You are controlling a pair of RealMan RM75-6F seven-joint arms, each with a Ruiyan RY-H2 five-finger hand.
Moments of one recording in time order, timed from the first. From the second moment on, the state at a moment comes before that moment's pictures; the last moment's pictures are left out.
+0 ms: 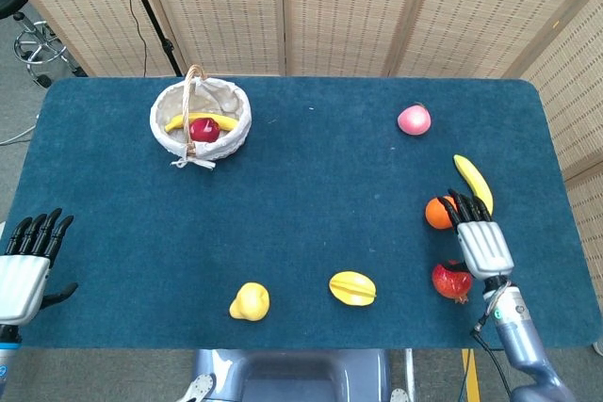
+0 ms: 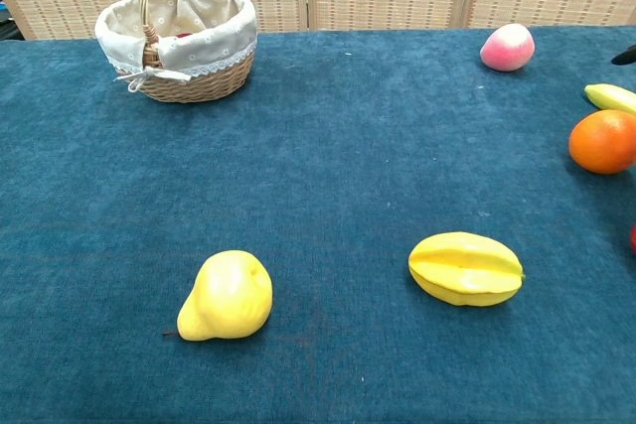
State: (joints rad) left arm -0.09 -1.13 -0.01 -1.64 1.56 1.49 0.20; right arm 0.34 -1.30 0.18 -1.58 -1.29 1.12 -0.21
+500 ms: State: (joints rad) left arm -0.09 -1.13 0.00 -1.64 1.56 1.49 0.20; right arm 0.48 -1.43 0.21 -1.29 -1.24 0.96 -0.09
